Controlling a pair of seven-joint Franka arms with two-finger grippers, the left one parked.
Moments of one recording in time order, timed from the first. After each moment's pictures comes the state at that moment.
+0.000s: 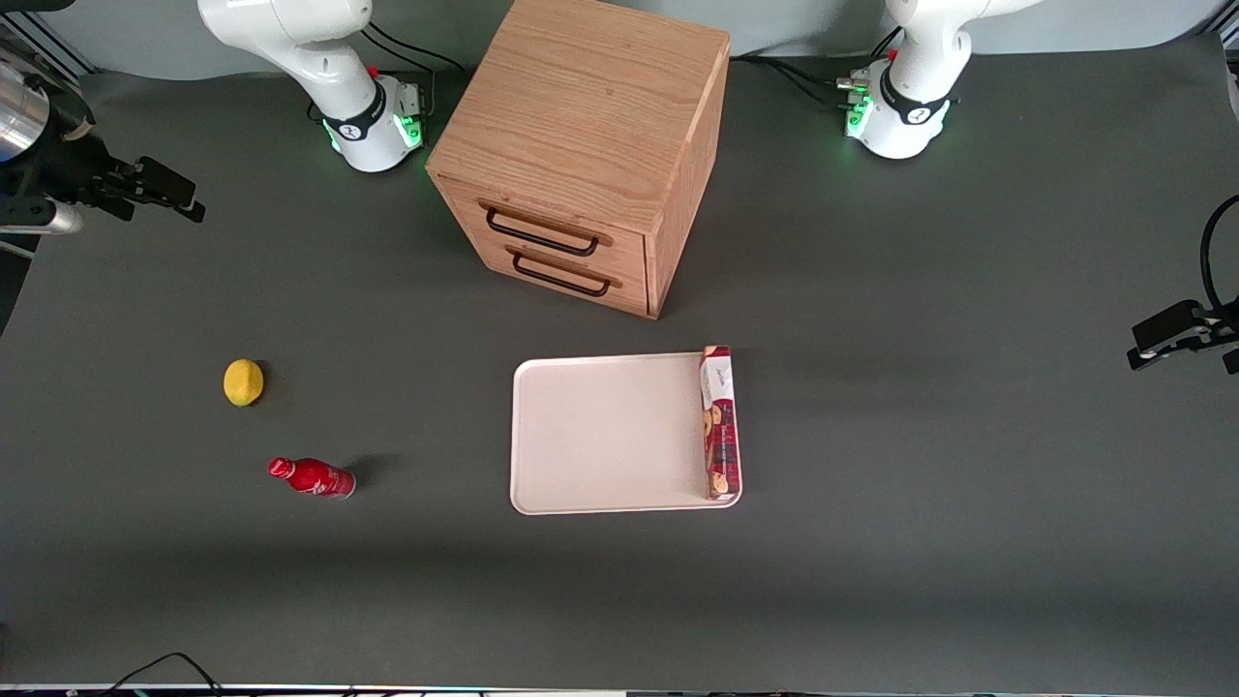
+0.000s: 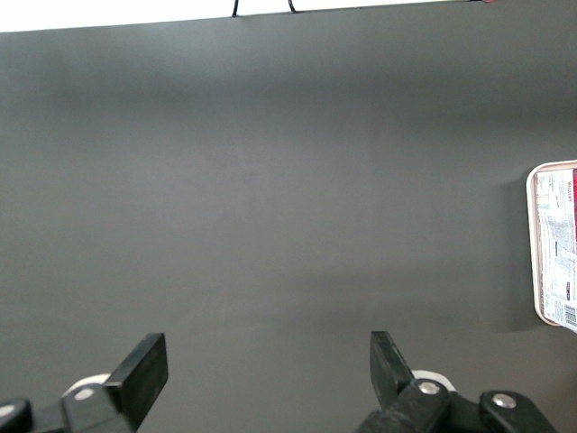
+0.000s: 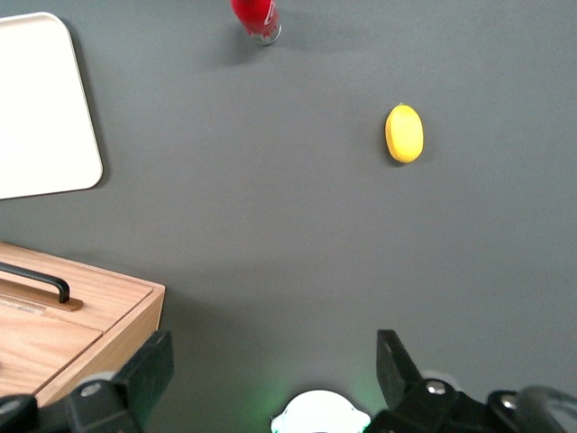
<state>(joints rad) 0.11 -0.30 -0.16 -1.95 0.00 1.58 0.08</state>
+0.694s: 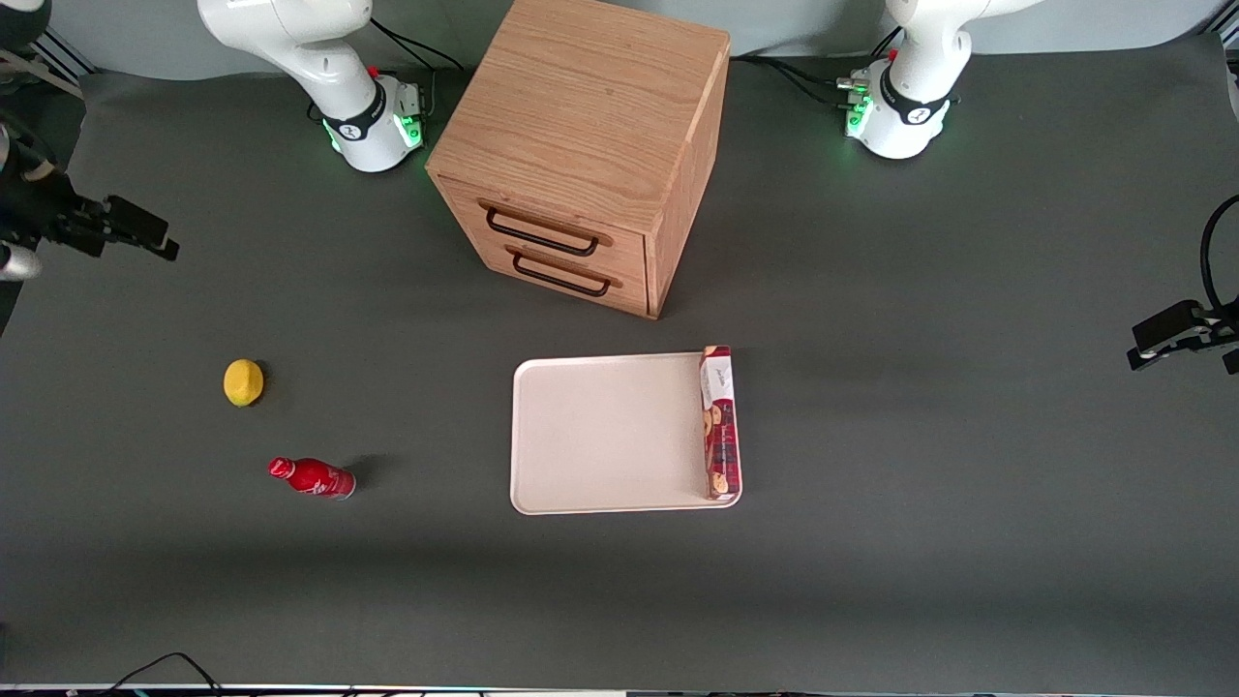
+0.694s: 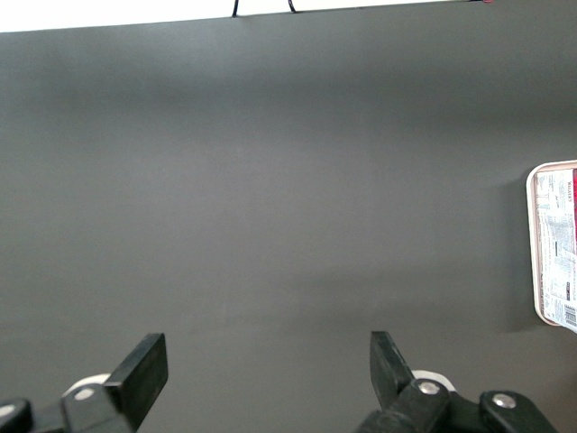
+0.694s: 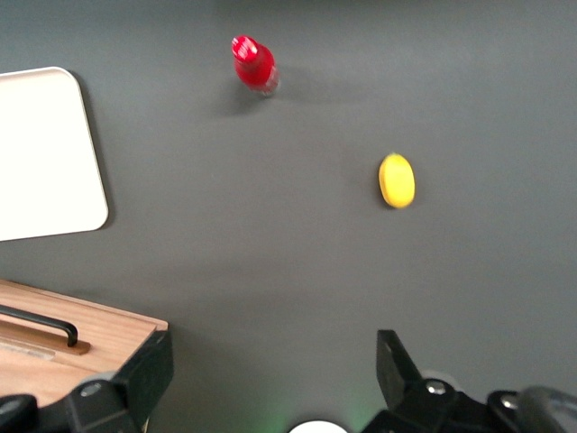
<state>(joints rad) 0.16 -0.07 -0.18 -1.69 0.00 1.55 0.08</state>
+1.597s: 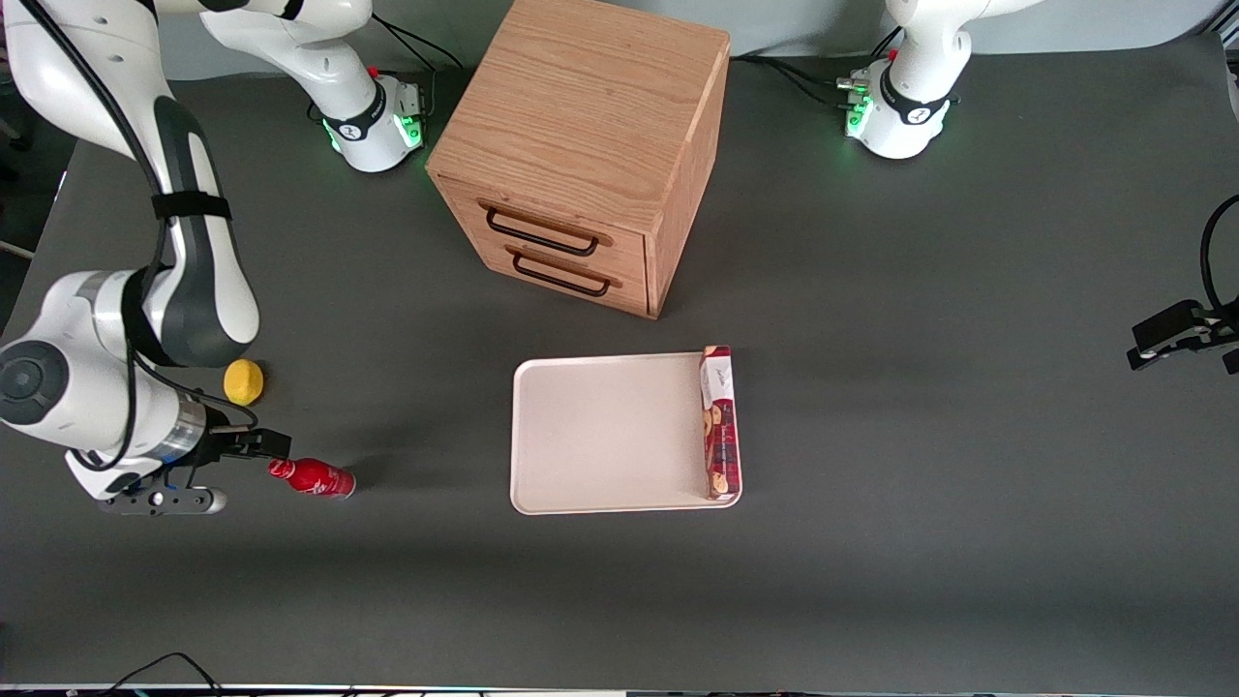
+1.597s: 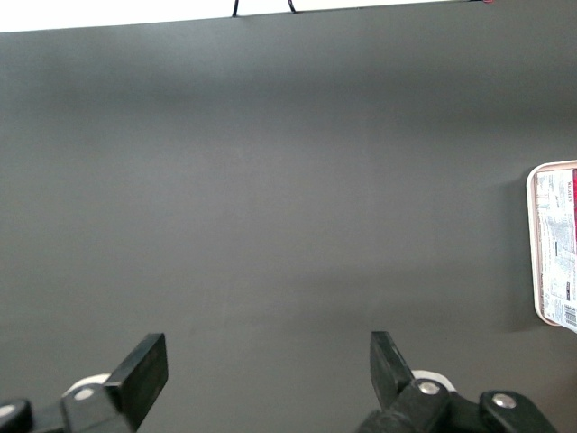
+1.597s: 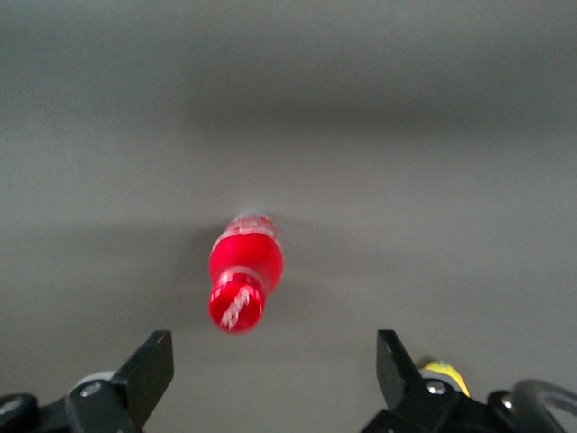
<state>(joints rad) 0.16 0.50 -0.17 -1.56 0.00 2.07 0.02</state>
